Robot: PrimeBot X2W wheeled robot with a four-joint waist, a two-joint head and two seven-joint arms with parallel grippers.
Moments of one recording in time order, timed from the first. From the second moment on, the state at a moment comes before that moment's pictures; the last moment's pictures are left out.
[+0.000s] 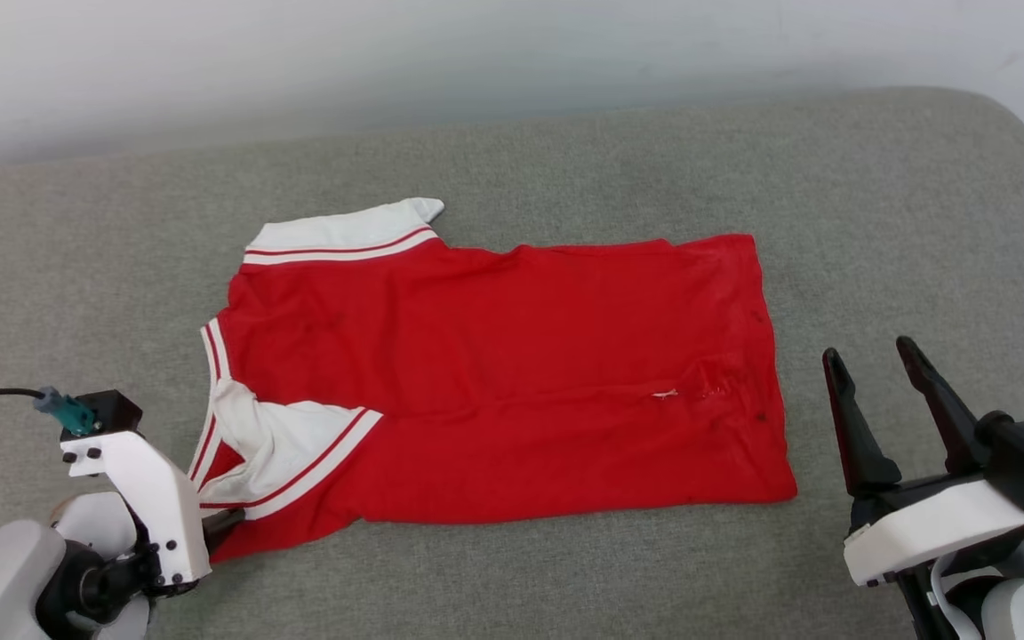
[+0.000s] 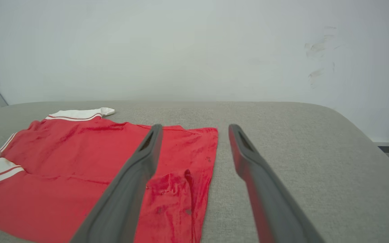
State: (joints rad) left arm -0.34 0.72 -0.55 0.26 -1.09 0.18 0.64; right arm -0.06 -0.14 0.04 -0.05 0.20 0.13 -0.03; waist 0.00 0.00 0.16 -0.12
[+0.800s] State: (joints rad) left arm -0.35 0.67 -0.51 0.24 -1.10 0.13 0.51; right arm -0.08 -0.21 -0.07 0.02 0.34 0.13 0.50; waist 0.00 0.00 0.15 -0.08
